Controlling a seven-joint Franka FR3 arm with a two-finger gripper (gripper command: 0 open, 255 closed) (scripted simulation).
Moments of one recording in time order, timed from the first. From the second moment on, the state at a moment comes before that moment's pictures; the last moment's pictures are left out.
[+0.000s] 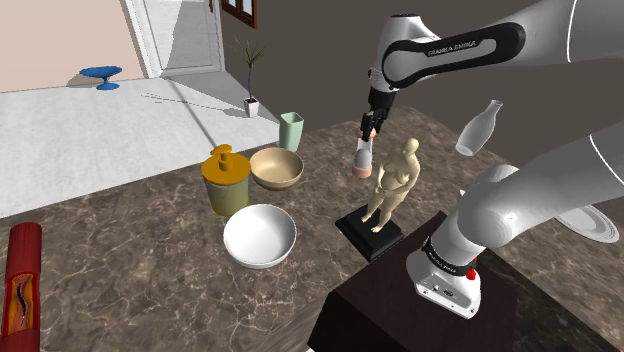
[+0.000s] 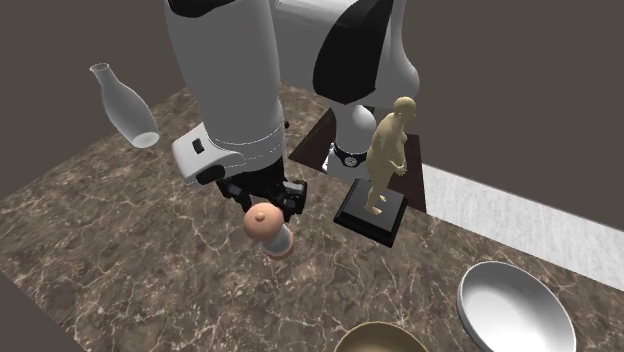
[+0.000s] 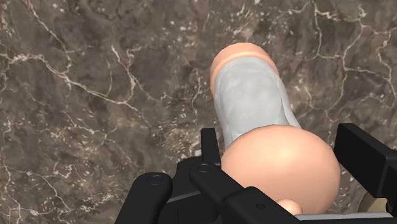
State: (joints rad) arm -0.08 -0.45 -0.23 -2.52 -0.16 2.03 -0.18
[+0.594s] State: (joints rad) arm -0.08 -0.49 -0.22 -2.43 -0.15 1.90 -0.18
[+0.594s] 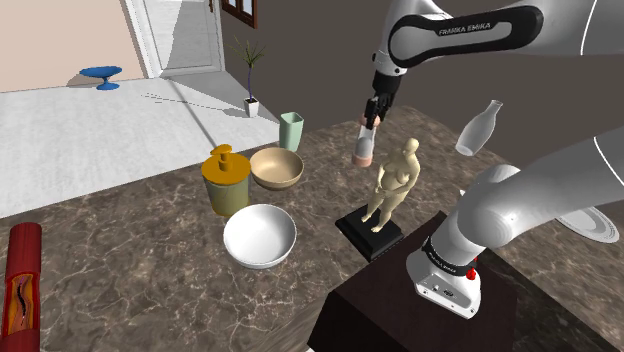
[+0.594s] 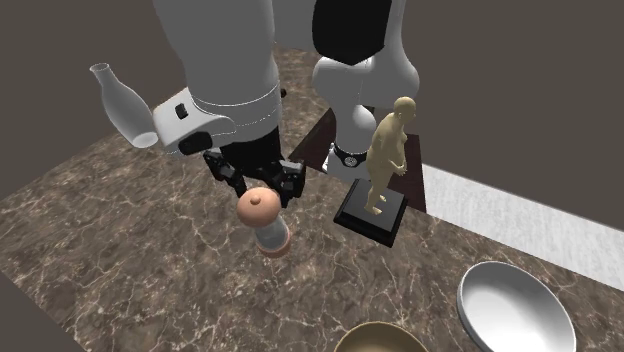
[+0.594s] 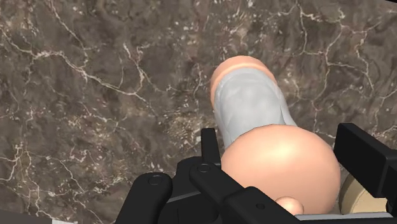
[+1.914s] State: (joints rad) arm -0.03 -0.53 -0.10 -2.24 -0.09 1.67 -0.07
